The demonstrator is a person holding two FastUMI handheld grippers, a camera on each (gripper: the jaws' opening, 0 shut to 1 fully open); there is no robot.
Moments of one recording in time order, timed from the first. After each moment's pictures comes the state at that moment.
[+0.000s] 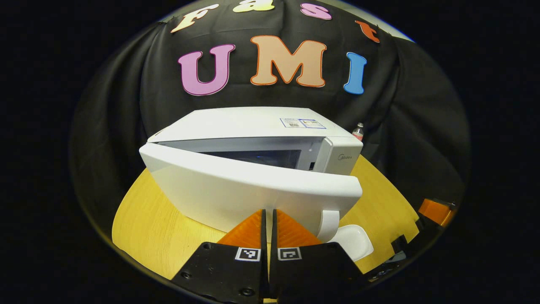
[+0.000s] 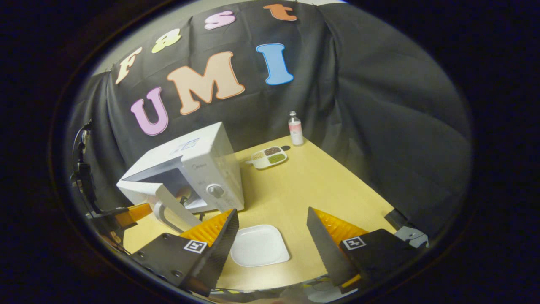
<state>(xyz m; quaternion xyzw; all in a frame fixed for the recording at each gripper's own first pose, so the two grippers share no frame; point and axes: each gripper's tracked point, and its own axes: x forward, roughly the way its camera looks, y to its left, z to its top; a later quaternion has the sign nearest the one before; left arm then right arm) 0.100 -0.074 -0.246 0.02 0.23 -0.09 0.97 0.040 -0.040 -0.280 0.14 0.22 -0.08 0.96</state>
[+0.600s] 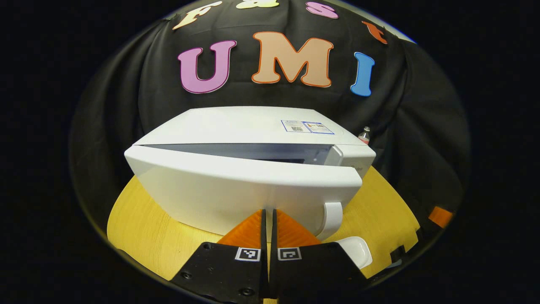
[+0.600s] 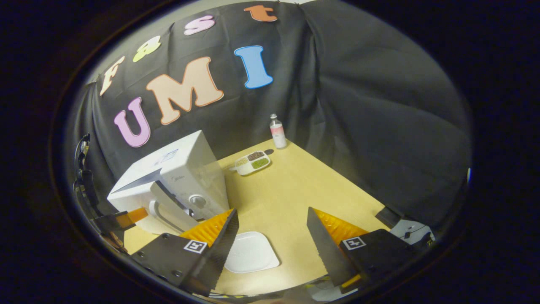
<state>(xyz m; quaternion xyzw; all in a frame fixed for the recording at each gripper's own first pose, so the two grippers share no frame) 0.140 -0.086 -0.249 0.00 0.23 -0.08 0.97 0.049 -0.070 -0.284 0.17 0.22 -0.13 0.95</state>
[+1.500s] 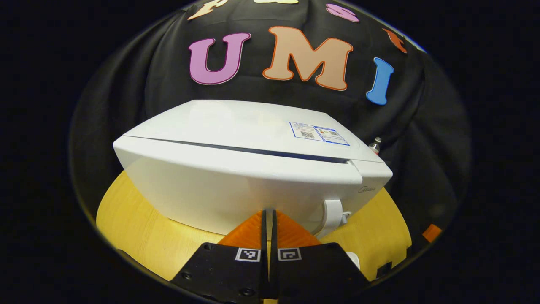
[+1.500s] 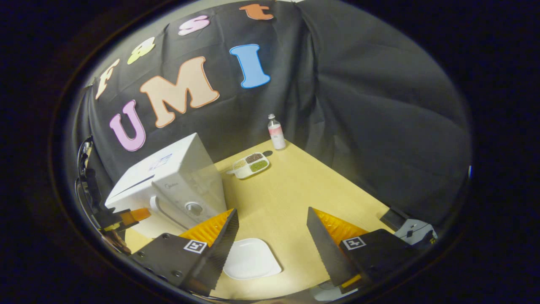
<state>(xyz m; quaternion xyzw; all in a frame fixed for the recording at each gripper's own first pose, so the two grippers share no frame) 0.171 -0.094 -0.254 -0.06 0.25 -0.05 0.97 0.075 -0.070 -0.289 0.17 0.22 -0.13 0.95</state>
